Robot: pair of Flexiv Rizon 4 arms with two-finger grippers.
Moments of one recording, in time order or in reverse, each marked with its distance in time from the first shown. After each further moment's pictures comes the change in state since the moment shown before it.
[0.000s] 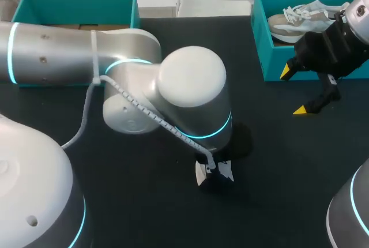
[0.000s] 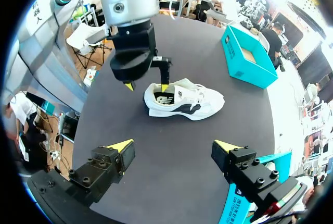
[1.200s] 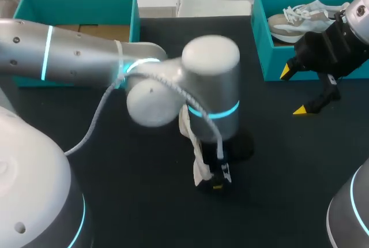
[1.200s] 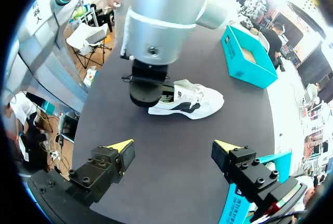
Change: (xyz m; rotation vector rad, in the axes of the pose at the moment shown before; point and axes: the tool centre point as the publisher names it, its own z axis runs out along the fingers) left arm 0.020 0.009 0.042 -0.130 0.316 -0.043; right arm 0.000 0.000 0.000 0.000 0.000 0.000
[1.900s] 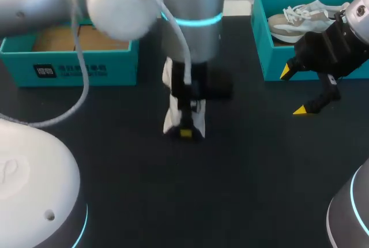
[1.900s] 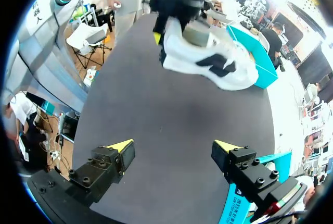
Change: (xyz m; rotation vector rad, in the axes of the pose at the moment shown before) left arm -0.013 0.058 -0.186 -0.107 0.000 0.190; right arm 0.000 0.000 0.000 0.000 0.000 0.000
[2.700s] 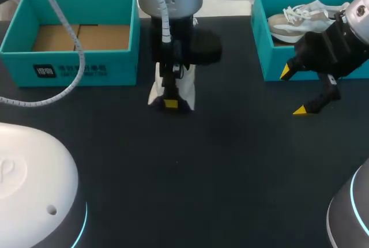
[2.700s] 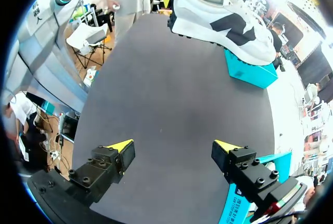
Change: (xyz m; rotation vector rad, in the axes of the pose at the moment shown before) left arm 0.008 0.033 -0.075 -0.007 -0.024 0.021; right arm 0.000 0.000 0.000 0.000 0.000 0.000
